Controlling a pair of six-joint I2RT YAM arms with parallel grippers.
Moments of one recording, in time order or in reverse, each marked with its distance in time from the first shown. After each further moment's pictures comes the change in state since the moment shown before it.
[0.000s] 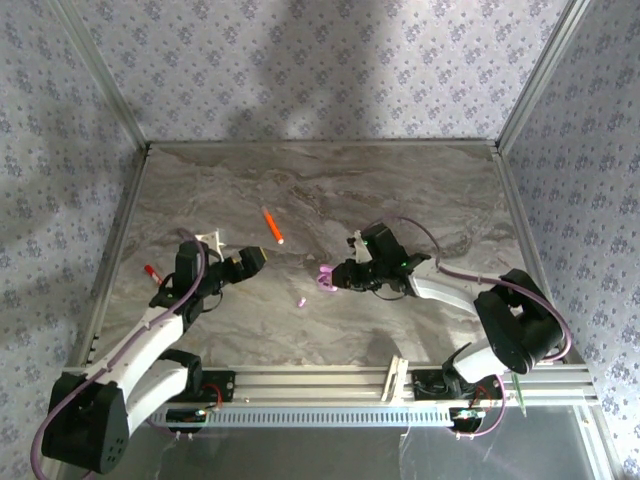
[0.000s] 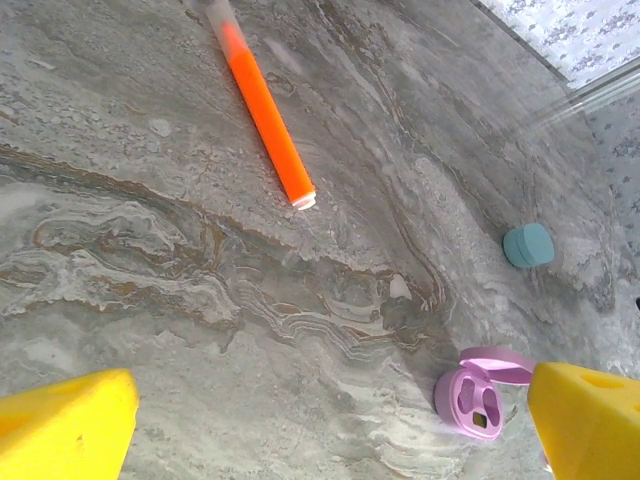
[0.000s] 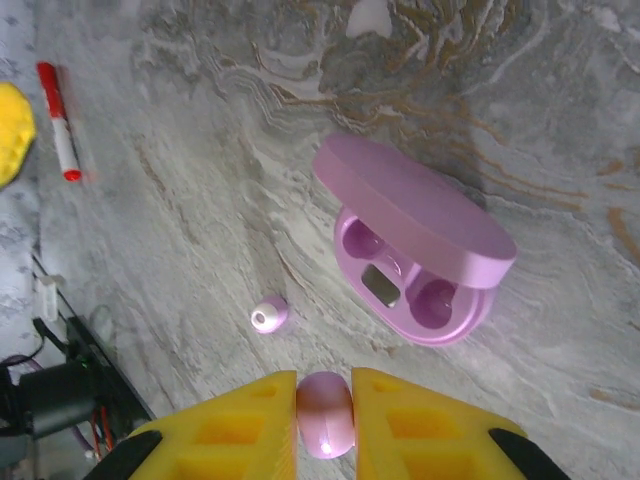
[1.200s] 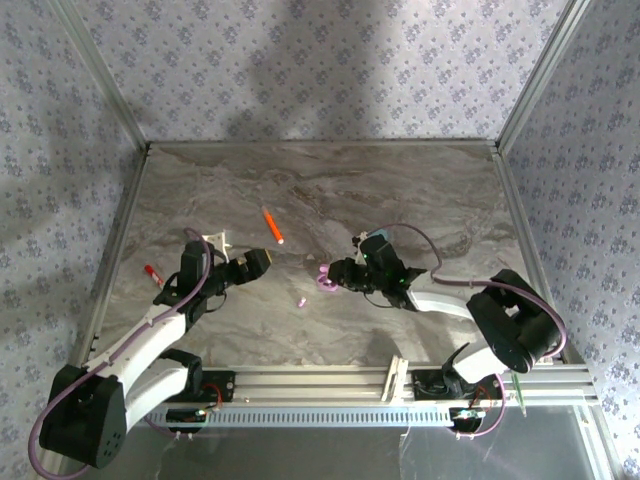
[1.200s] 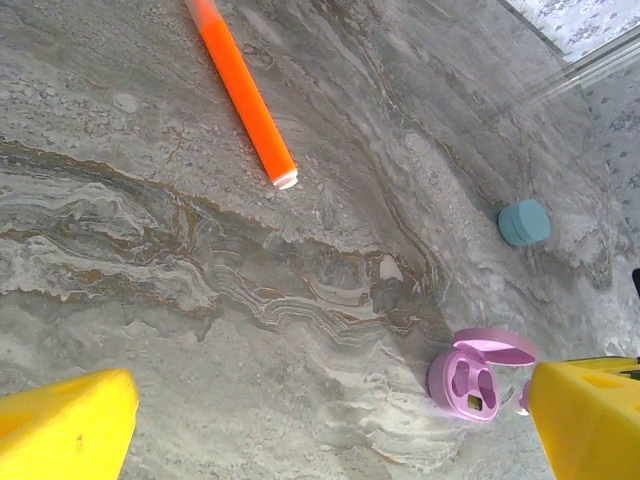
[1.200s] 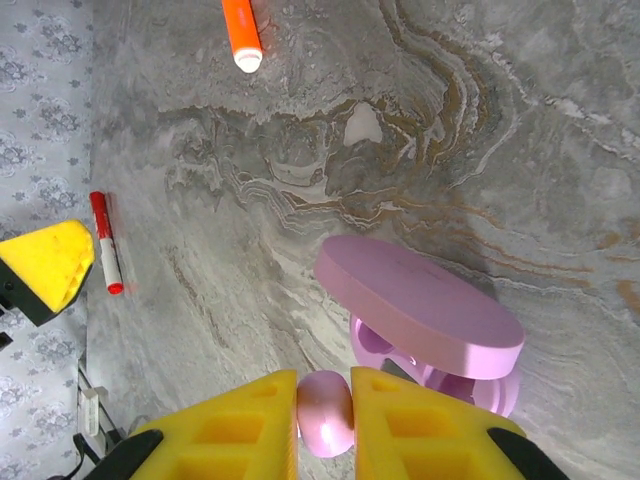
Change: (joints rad) left arm -0.040 0.028 0.000 0.016 0.000 0.000; right arm 0.071 0.011 -0.119 0.327 0.201 0.251
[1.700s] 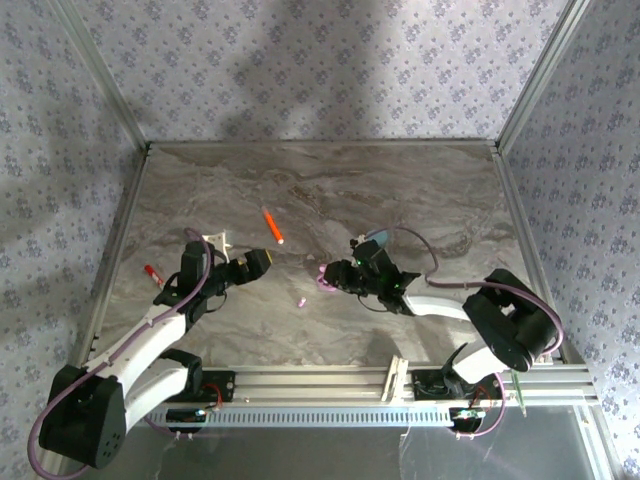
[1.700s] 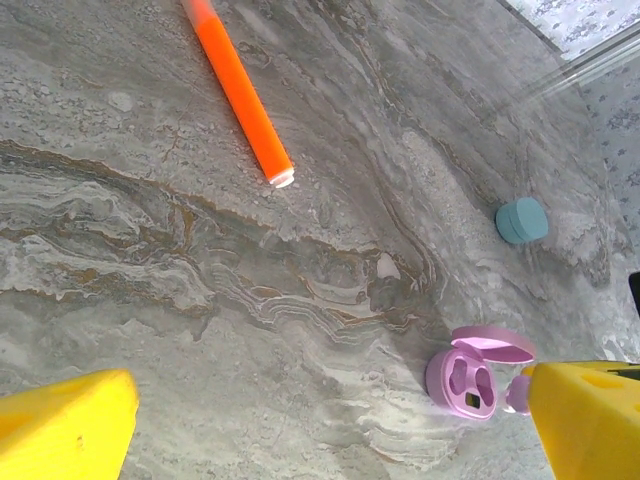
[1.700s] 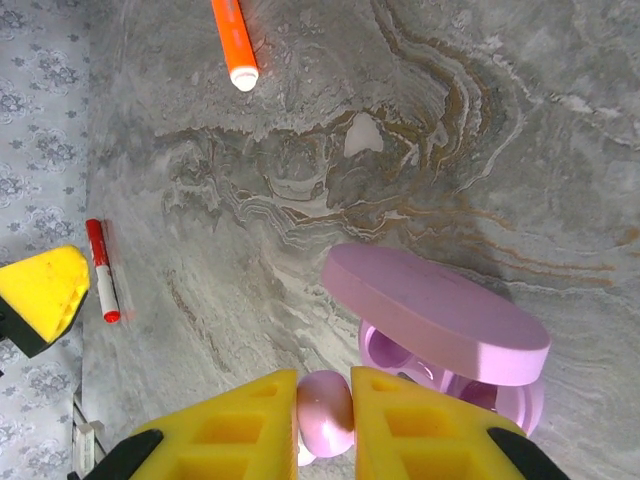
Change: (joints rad) left arm -0.006 -0.002 0.000 0.000 0.000 0.000; right arm 0.066 0.015 -0.010 0.049 0.113 0.069
